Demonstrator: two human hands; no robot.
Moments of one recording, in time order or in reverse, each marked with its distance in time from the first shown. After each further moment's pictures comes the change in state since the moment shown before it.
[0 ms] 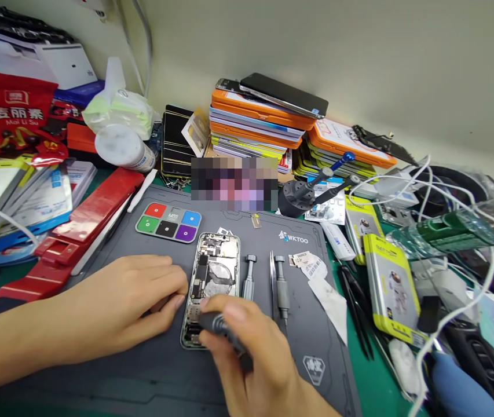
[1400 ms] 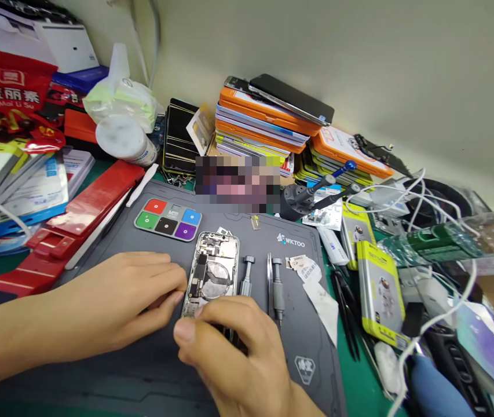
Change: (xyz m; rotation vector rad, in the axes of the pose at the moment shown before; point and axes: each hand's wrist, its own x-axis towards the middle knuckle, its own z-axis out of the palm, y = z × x) left_hand -0.001 -0.001 0.004 -0.007 0.058 0.012; right_hand 0.018 -0.009 -0.009 -0.069 -0.183 -0.042
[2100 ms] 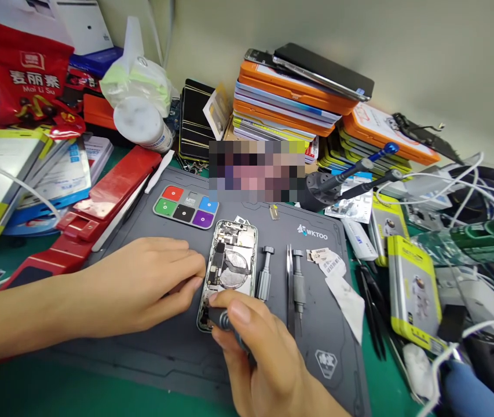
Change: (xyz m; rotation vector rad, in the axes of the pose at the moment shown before) left_hand 0.001 0.000 -0.007 0.038 -0.024 -0.009; right_hand -0.022 0.003 0.019 0.045 0.111 0.081
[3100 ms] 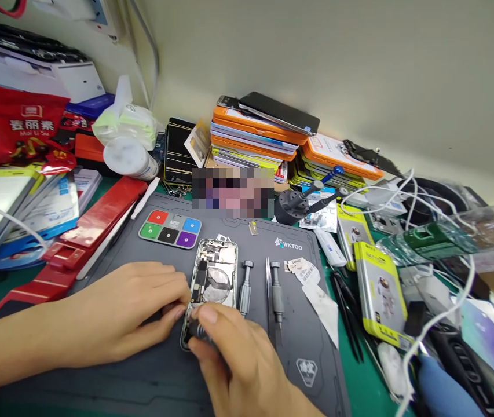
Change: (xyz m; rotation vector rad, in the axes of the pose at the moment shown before) left_hand 0.000 0.002 -0.001 -0.100 -0.022 0.059; right_hand 0.003 0.001 -0.004 -0.079 -0.027 -0.054
